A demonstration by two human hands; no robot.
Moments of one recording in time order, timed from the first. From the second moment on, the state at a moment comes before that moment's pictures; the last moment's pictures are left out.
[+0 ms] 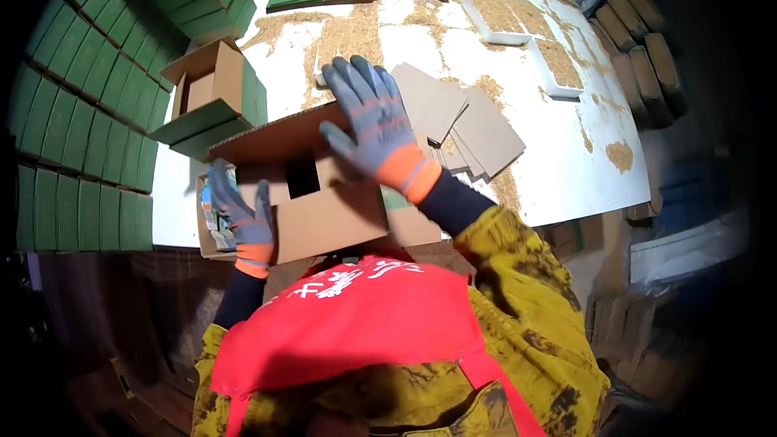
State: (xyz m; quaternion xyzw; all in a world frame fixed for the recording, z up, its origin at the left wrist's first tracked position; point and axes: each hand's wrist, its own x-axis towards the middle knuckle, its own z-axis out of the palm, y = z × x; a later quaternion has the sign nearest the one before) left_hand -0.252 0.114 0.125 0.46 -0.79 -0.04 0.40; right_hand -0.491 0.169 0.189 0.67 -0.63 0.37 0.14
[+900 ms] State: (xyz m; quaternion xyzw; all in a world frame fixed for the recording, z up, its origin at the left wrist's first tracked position) left_hand -0.226 0.049 0.068 0.40 -0.56 -0.56 0.46; right_hand -0.519 0.221 0.126 0.81 -0.51 0.22 -0.19
